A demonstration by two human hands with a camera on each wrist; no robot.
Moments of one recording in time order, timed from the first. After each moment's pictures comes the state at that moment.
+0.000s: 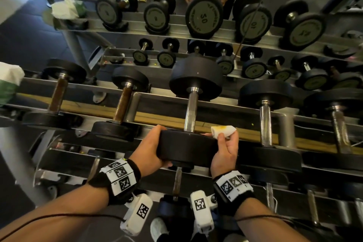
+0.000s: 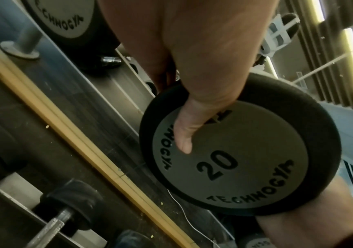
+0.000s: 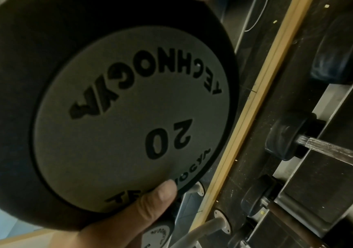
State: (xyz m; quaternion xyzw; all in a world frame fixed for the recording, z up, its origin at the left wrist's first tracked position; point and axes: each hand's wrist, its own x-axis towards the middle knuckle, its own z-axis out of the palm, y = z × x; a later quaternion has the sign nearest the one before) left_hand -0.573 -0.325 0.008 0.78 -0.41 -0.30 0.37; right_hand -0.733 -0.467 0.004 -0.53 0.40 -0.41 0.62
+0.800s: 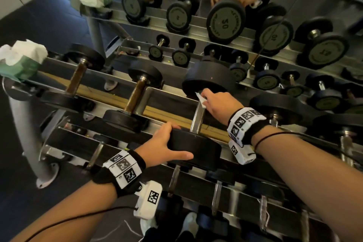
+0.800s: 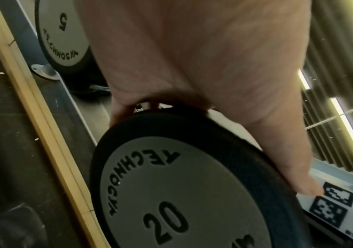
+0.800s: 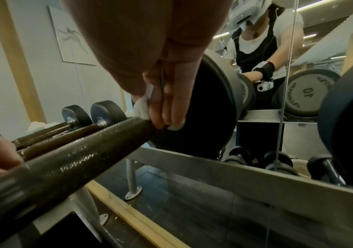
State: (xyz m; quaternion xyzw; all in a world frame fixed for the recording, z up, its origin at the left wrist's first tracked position) left_hand -0.581 -0.331 0.034 0.73 -0.33 -0.43 0.41; right_hand -0.632 -0.575 0.082 -0.98 0.12 0.07 0.10
